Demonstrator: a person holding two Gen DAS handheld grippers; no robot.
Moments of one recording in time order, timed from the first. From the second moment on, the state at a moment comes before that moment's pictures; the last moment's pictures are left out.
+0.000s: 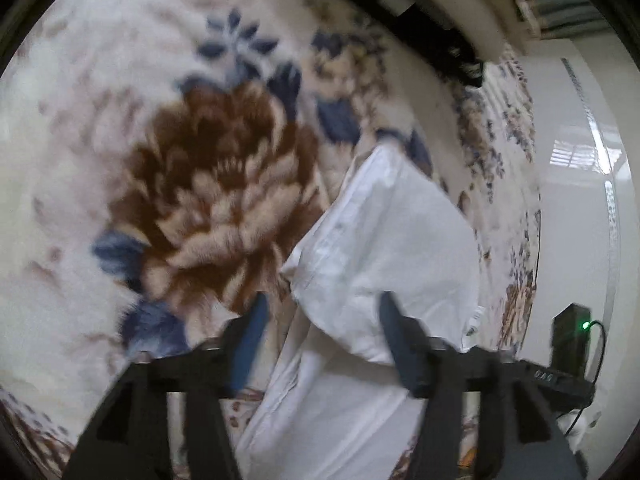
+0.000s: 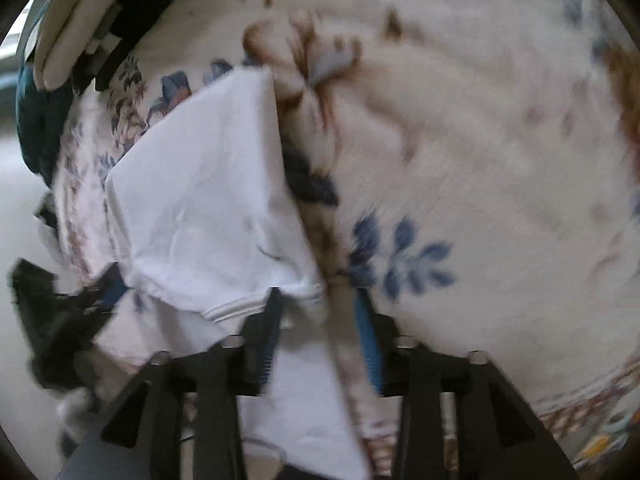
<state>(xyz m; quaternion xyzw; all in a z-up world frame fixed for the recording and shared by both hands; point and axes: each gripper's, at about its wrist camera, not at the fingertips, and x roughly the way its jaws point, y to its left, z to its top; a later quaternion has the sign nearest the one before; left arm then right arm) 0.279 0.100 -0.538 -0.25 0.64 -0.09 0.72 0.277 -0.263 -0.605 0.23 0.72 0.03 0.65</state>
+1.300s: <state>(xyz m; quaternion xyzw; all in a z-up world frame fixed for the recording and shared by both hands) 0.061 0.131 -0.578 -0.27 0.74 -0.09 0.61 0.066 -0.243 -0.626 0.27 0.78 0.07 0.56</state>
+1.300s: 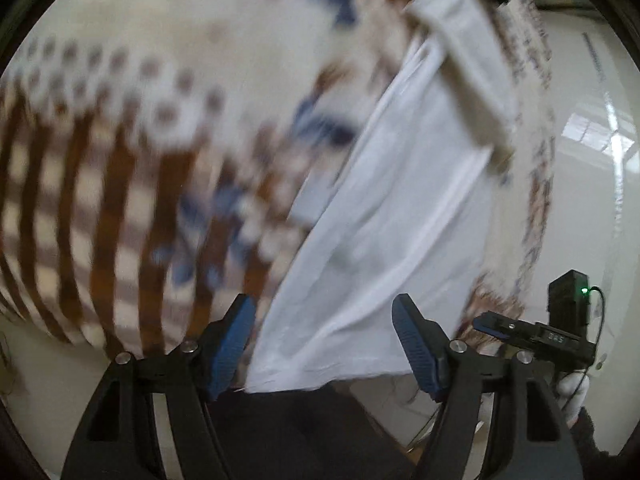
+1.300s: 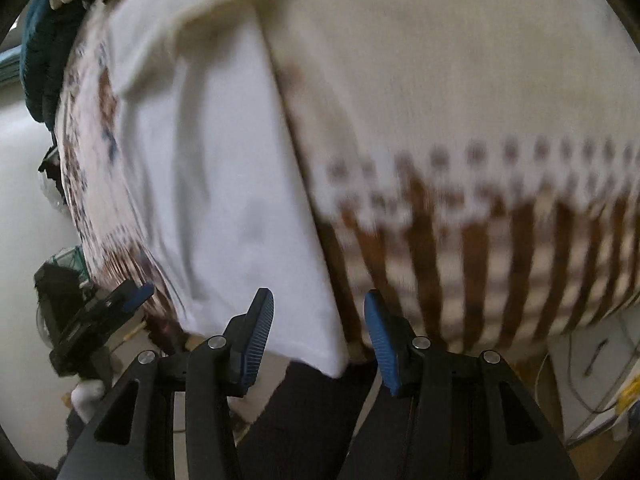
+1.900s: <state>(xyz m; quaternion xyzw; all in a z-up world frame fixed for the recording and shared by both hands) 0.042 0.080 -0.590 -0.31 0.73 -0.13 0.60 0.002 -0.206 -0.682 0.36 0.78 0.12 0.50</state>
